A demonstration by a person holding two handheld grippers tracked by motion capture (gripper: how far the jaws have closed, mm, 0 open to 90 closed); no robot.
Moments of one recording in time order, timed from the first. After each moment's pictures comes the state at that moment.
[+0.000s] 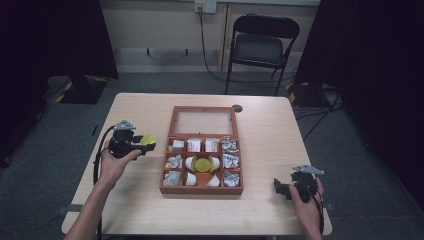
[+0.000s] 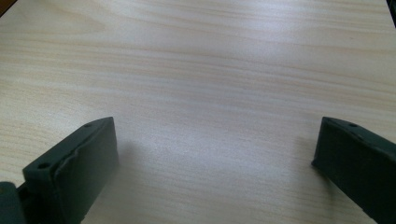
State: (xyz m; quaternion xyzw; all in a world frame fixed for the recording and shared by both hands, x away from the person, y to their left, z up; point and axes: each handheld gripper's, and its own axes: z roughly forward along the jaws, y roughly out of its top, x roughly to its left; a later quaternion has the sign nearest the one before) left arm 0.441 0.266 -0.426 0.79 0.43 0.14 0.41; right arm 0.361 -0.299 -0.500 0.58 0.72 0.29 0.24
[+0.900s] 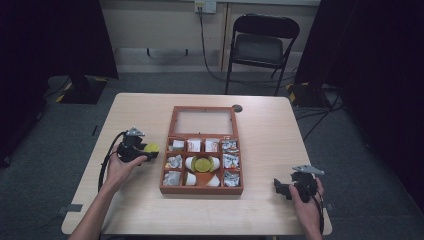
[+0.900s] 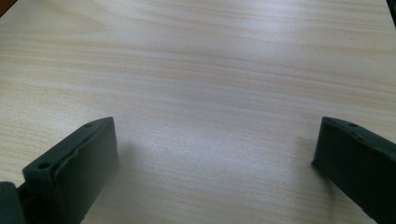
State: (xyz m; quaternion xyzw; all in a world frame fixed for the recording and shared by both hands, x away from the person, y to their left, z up) left arm 0.455 0.255 -0.468 0.82 0.44 0.12 0.35; right arm 0.361 -0.299 -0.500 0.58 0.72 0.29 0.24
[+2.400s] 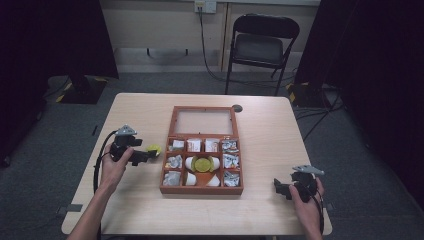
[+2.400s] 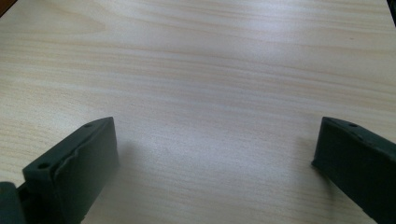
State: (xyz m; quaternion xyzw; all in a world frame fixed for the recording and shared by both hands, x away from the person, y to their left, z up) left arm 0.433 0.267 -0.439 0.80 0.42 0.14 0.41; right arm 0.361 -0.299 -0.500 0.58 0.72 0.29 0.24
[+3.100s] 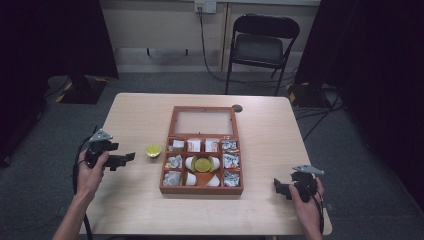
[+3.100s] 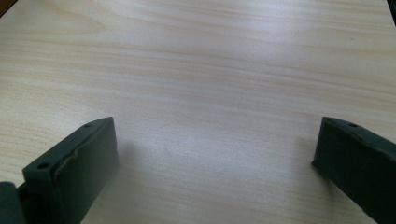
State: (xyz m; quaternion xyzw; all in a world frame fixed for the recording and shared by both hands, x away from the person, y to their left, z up) left arm 0.409 0.328 -0.441 0.77 0.48 0.17 0.38; right arm 0.361 -0.299 -0.500 0.58 0.72 0.29 0.24
